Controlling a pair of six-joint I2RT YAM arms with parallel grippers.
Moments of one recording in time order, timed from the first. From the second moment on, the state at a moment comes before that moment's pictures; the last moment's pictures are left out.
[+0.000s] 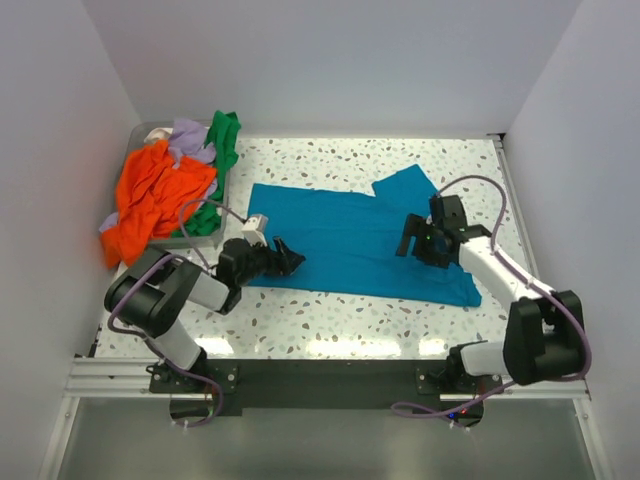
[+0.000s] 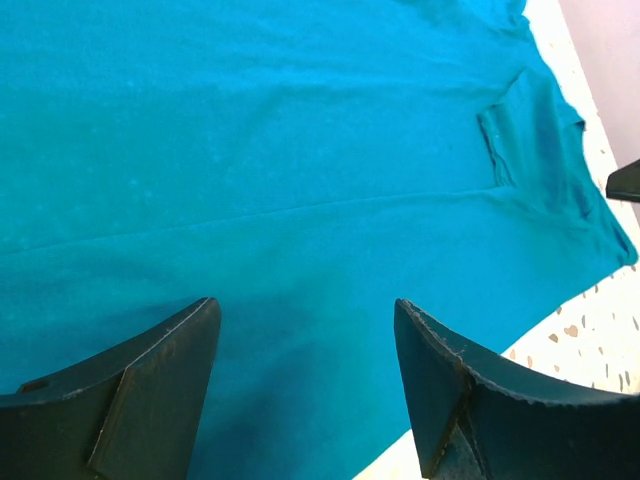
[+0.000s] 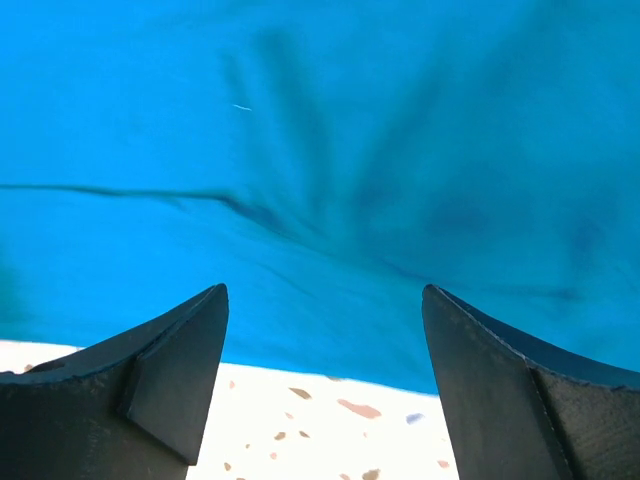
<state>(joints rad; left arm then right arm) -0.43 1.67 0.31 1.01 0.27 -0.59 0.18 1.30 0.80 -0.52 -0.03 0.48</state>
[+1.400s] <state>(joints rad) -0.59 1.59 0.15 1.10 0.18 -0.64 0.28 1.32 0.67 -0.53 0.06 0.59</state>
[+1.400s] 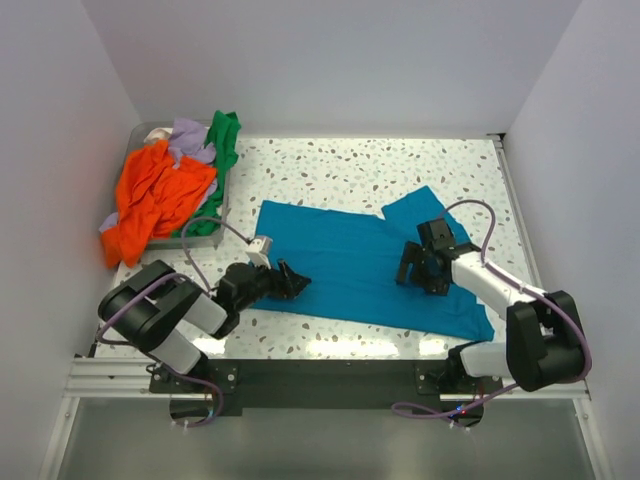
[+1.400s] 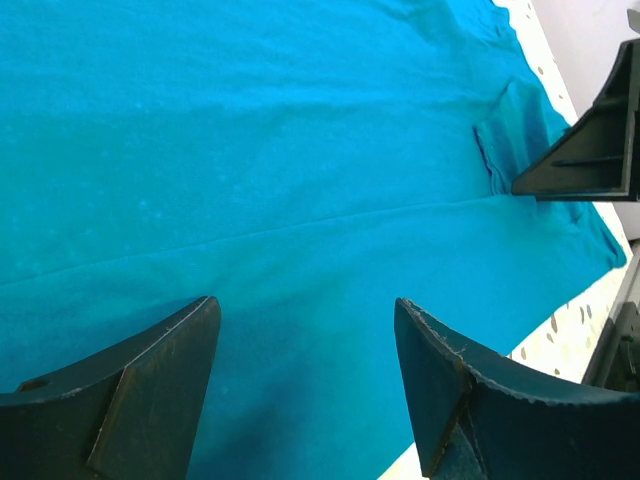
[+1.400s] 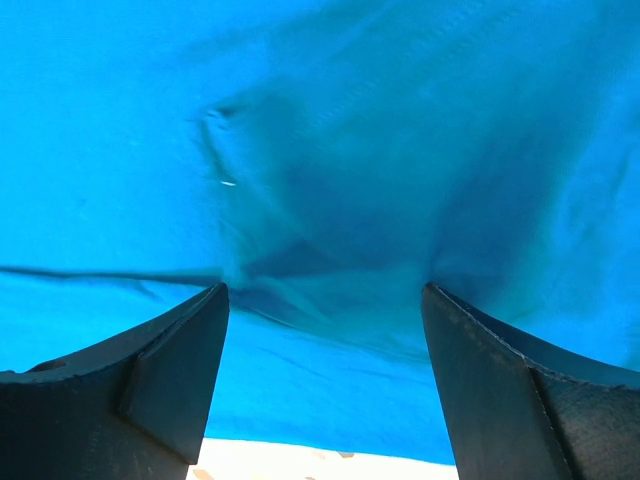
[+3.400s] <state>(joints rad) -0.59 1.13 0.43 0.25 -0.13 -0.41 0.02 2.40 2.02 -0.60 0.19 0.32</state>
